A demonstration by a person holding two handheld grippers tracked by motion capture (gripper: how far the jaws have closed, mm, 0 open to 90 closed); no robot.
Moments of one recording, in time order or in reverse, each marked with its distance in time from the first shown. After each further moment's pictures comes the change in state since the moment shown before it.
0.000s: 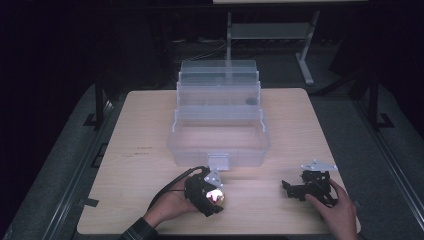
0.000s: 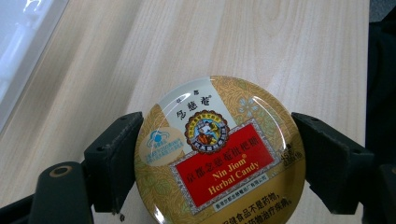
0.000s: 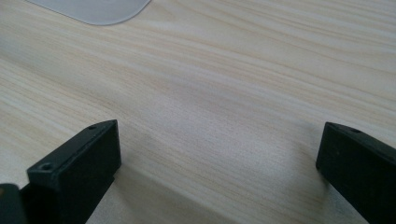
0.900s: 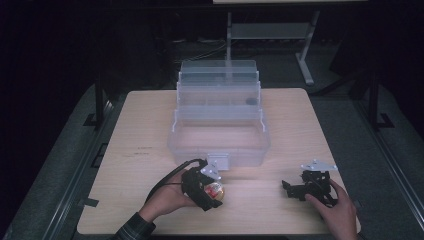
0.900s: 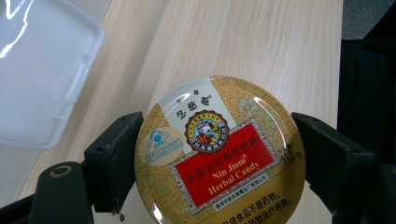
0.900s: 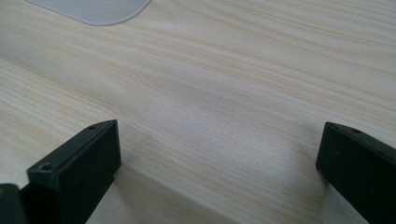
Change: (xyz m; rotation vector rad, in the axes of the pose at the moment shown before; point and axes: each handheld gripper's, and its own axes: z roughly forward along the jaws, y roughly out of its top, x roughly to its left) left arm 0.004 0.013 -0.028 -0.024 -0.006 -0.003; right arm 0.000 0.000 0.000 0.000 0.000 0.000
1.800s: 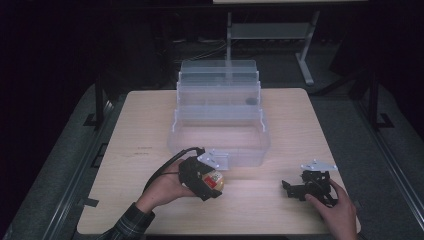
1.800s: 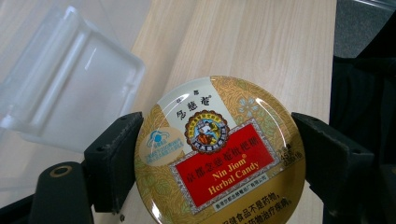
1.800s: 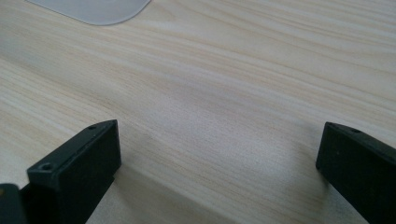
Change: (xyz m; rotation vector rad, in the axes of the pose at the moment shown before) left arm 0.012 0.017 -0.027 -0.029 0.009 -0.011; right arm 0.000 0.000 0.000 0.000 0.000 0.000
